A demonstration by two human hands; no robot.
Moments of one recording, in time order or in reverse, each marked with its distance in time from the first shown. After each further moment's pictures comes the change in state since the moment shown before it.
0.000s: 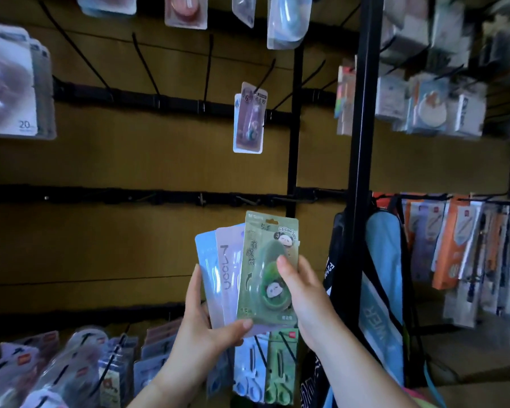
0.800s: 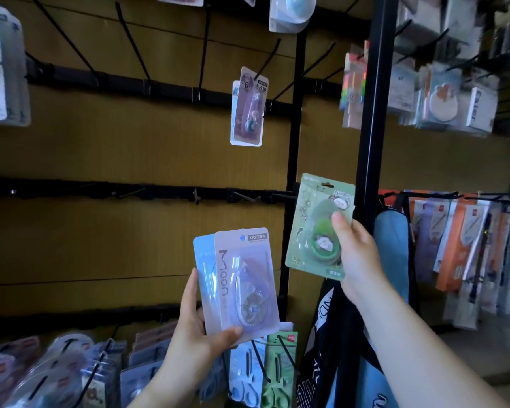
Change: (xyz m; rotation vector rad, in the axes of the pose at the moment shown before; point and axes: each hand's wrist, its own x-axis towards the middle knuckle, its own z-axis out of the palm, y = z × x) left_hand 0.018 -0.018 -0.012 0.040 0.024 -0.089; right_hand 0.048 -0.037 -0.042 0.032 0.280 -0.147
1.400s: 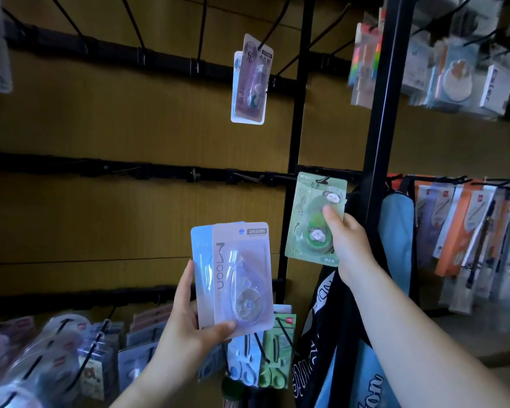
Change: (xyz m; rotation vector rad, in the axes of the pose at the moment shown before) left_hand -0.005 -0.010 -0.011 0.004 -0.008 -0.022; right_hand 0.023 0.032 -0.001 -0.217 0.025 0.107
